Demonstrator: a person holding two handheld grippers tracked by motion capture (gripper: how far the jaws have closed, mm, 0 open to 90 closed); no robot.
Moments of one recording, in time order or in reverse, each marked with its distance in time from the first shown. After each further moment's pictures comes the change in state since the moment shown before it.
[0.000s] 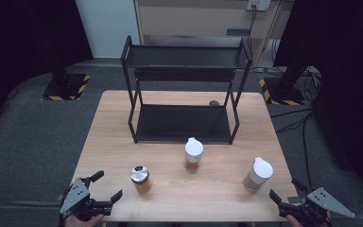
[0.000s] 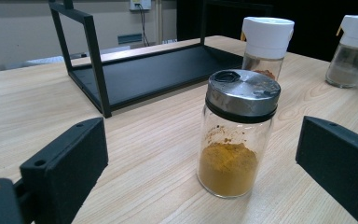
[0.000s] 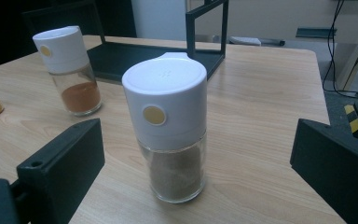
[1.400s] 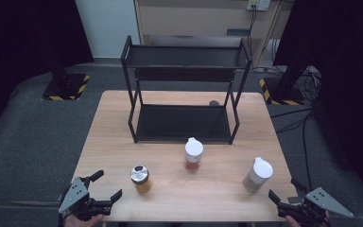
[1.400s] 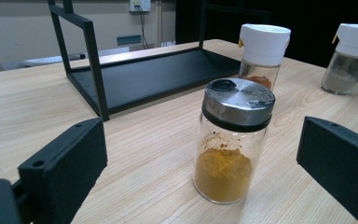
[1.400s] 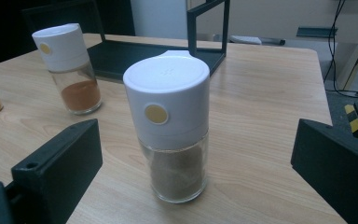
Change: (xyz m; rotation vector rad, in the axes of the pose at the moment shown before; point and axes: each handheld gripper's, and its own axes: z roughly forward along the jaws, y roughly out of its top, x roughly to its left) left arm -0.003 0.009 -0.001 0.000 0.000 -0.016; right arm 0.001 0.000 0.002 0.006 0.002 -0.004
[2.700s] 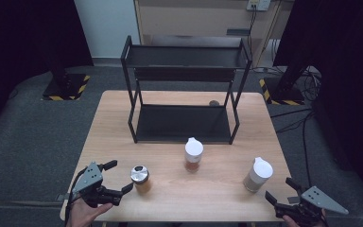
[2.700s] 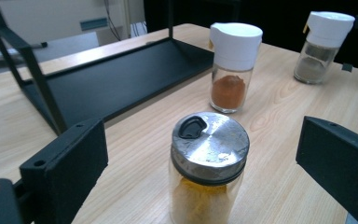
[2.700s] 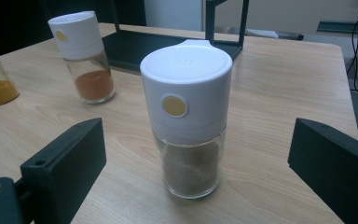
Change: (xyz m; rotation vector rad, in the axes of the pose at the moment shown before) left arm 0.015 0.056 0.041 0.111 -0.147 0.050; right arm -0.007 0.003 0.007 0.032 0.060 -0.026
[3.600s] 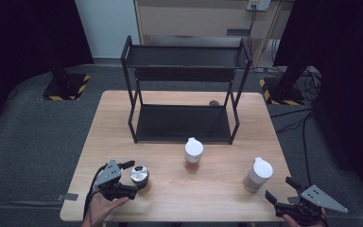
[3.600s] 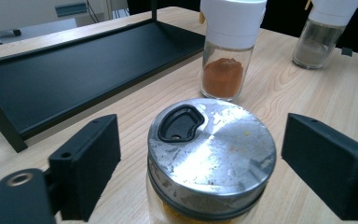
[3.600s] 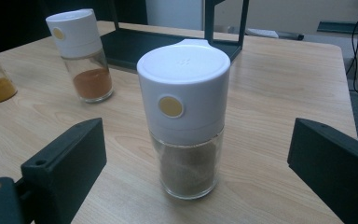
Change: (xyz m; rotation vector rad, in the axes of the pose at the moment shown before) left arm 0.010 -0.018 0.047 0.026 -0.052 -0.011; right arm -0.002 0.001 0.001 0.004 -0.001 -0.008
